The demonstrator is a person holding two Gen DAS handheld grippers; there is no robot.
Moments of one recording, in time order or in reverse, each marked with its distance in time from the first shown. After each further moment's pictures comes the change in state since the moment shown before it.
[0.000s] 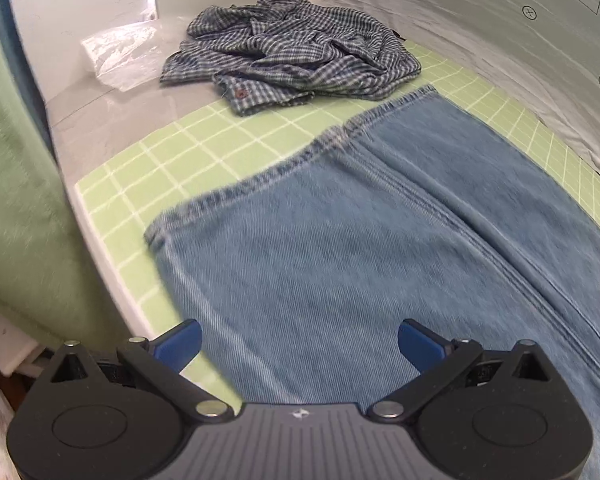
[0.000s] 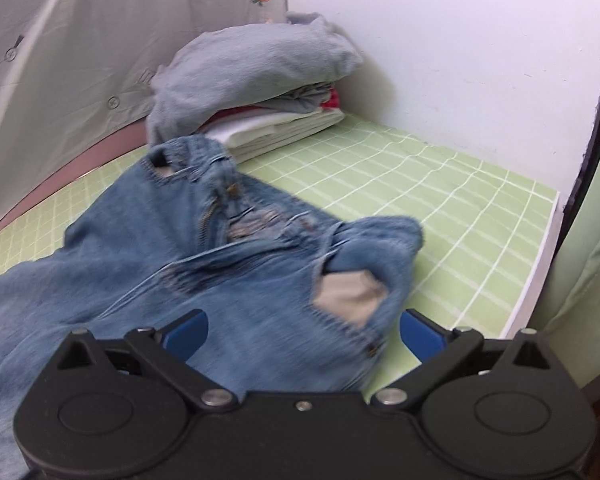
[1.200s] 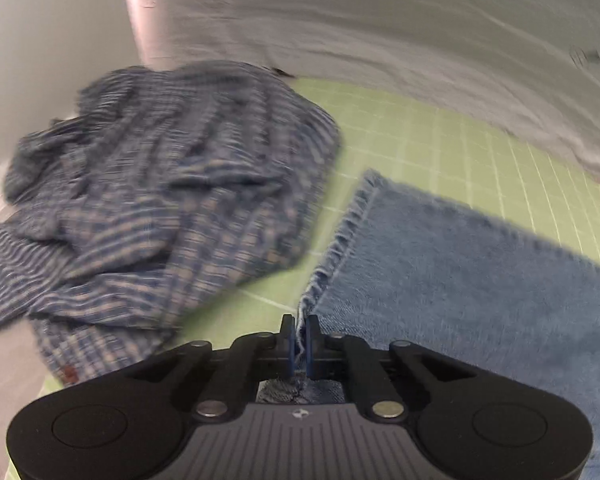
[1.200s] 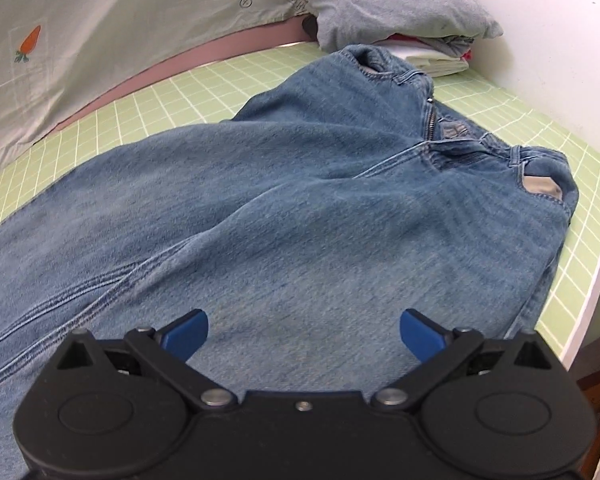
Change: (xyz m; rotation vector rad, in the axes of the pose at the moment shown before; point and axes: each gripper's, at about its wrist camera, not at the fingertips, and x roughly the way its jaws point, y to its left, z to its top) left arm 0.133 -0.056 0.183 0.300 -0.113 -0.144; right arm -0.045 0.196 -0.063 -0.142 0.198 0.040
